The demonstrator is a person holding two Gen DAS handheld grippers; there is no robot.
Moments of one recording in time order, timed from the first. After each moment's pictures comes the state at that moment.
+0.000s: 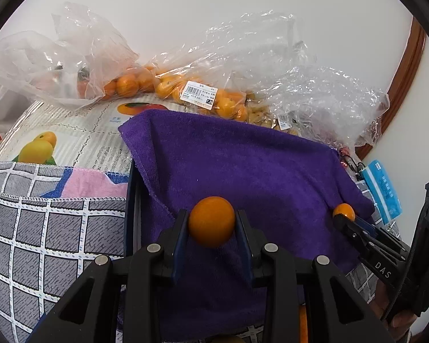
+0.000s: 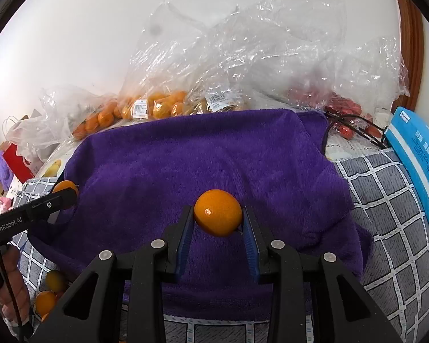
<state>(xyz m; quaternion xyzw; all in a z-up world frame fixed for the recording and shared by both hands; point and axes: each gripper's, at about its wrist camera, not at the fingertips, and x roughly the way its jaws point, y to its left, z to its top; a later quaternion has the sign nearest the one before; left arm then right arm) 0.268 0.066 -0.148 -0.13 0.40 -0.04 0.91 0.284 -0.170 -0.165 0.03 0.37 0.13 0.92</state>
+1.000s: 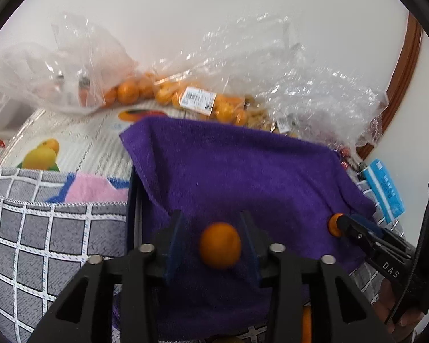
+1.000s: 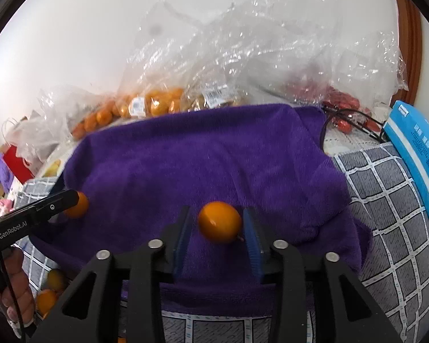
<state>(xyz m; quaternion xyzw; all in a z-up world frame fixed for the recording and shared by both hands) 0.261 0.064 -0.142 -0.12 0.38 -0.04 0.92 0.280 -0.176 -0.164 0.04 0.37 0.13 0.92</state>
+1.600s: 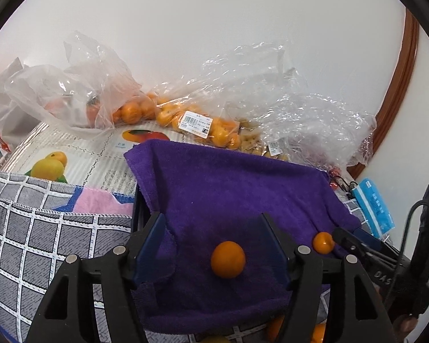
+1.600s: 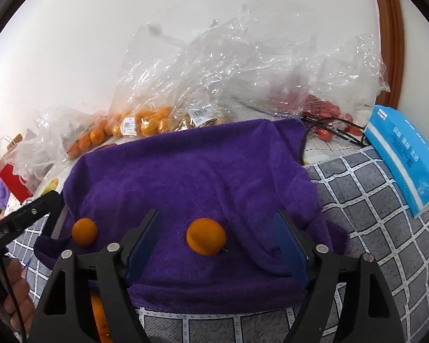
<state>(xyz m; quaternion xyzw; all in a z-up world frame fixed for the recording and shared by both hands) 0.249 0.066 -0.122 -0.14 0.34 -0.04 0.93 0.274 -0.186 -0.149 0.05 0.35 0.09 0.93</state>
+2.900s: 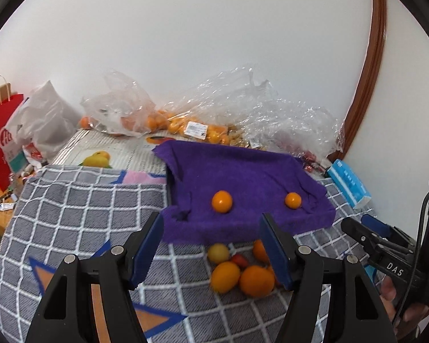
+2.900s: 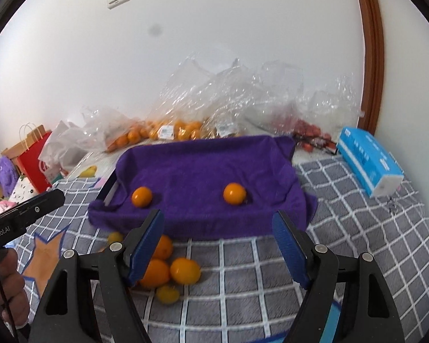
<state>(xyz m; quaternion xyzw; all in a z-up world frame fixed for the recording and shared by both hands) 0.118 0.072 -0.076 -0.10 0.32 -0.04 0.94 0.142 -0.178 -0.103 0.03 0.31 0.11 0.94</state>
